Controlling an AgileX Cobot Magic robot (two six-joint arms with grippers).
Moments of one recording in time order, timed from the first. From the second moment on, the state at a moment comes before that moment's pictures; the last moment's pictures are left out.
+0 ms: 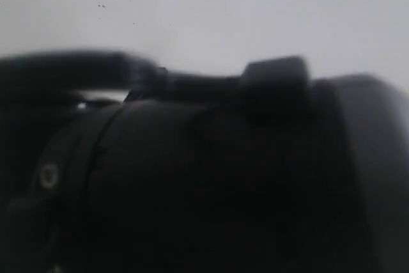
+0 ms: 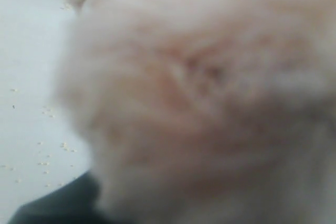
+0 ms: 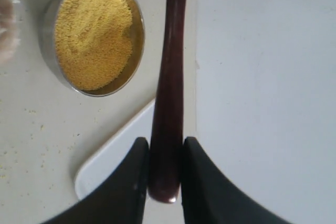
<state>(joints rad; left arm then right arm) 0.50 1.04 -0.24 -1.22 1.10 1.04 1.35 1.75 -1.44 -1.01 1.22 0.14</state>
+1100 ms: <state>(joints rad) 0.50 1.04 -0.24 -1.22 1.10 1.04 1.08 2.06 -1.44 -1.13 1.21 0.02</state>
